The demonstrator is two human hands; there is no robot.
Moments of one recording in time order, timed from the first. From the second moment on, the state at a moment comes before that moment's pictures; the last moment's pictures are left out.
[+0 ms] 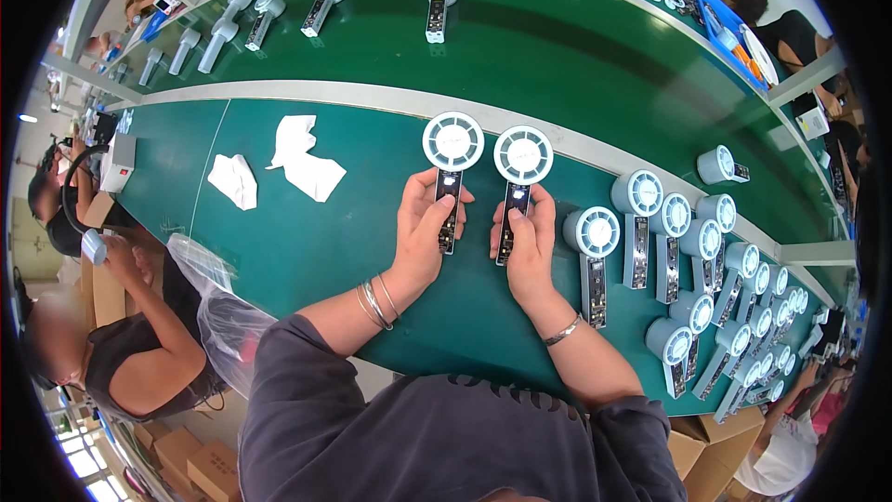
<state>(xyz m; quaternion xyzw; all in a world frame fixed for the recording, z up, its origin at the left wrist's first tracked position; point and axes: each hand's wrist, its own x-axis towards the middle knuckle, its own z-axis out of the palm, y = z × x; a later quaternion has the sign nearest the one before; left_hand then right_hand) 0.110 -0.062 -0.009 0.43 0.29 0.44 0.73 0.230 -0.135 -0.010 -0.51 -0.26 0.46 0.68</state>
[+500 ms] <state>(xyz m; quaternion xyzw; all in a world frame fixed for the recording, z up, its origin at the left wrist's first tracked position) 0.109 -0.062 -0.008 0.43 0.28 0.45 0.73 0.231 -0.135 -0.007 -0.50 -0.26 0.46 0.69</state>
